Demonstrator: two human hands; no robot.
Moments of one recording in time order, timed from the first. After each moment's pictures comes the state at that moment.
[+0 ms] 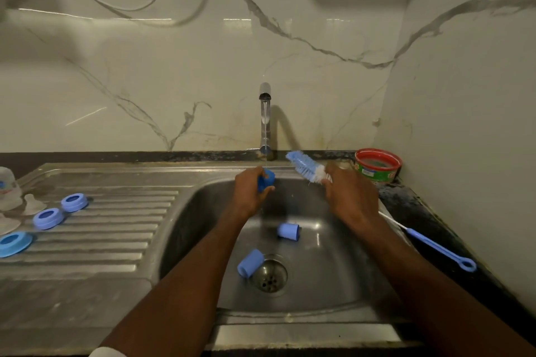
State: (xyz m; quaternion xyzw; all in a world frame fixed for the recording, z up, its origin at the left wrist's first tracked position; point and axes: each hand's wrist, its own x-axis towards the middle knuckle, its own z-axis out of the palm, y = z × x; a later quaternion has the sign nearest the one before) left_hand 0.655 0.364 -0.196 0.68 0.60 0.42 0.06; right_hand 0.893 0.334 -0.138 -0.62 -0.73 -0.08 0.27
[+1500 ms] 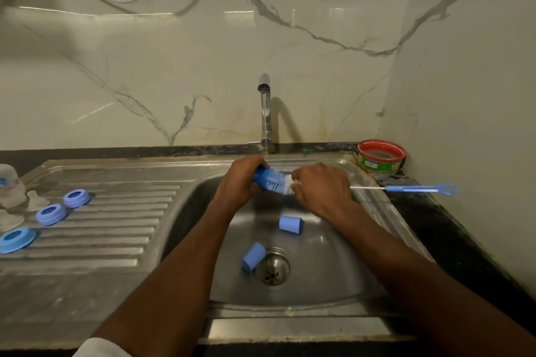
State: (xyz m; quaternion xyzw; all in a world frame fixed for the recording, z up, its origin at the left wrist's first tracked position) left_hand 0.629 0.358 -0.176 0.79 0.51 0.35 -0.05; right_hand 0.851 0.330 -0.134 -0.53 -0.82 -0.13 0.16
